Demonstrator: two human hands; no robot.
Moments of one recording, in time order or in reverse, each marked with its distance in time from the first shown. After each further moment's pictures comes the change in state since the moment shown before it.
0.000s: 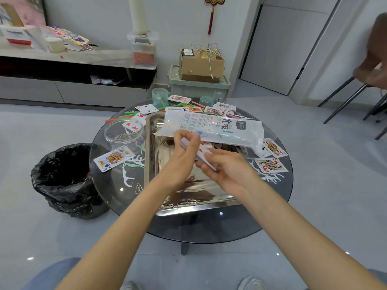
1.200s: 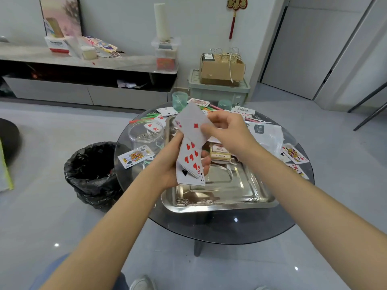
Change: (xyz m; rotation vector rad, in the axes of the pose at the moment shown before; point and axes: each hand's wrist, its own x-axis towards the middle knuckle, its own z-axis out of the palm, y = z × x) left_hand -0.004 0.015 -0.040 -0.858 -0.118 -0.575; right_hand 0.041 -0.036 0.028 -0.814 -0.178 -0.655
